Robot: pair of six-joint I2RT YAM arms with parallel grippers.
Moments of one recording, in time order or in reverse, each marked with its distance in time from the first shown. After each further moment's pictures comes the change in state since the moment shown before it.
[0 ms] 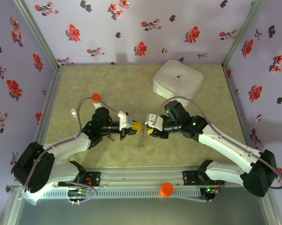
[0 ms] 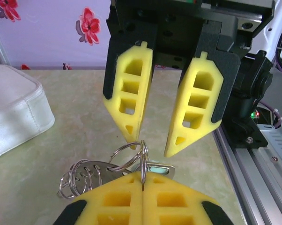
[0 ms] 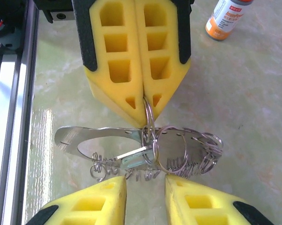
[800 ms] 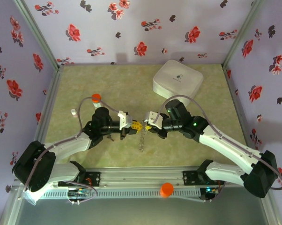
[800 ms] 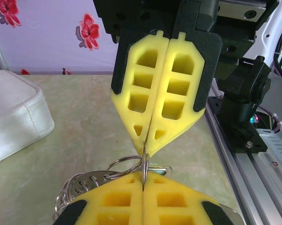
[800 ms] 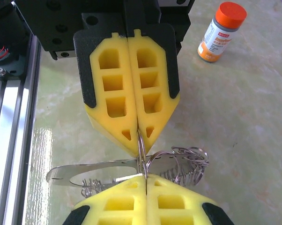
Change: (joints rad) left arm 0.000 0.014 0.000 0.039 0.011 -0.019; right arm 0.000 -0.008 -0.002 0.070 -0.032 0.042
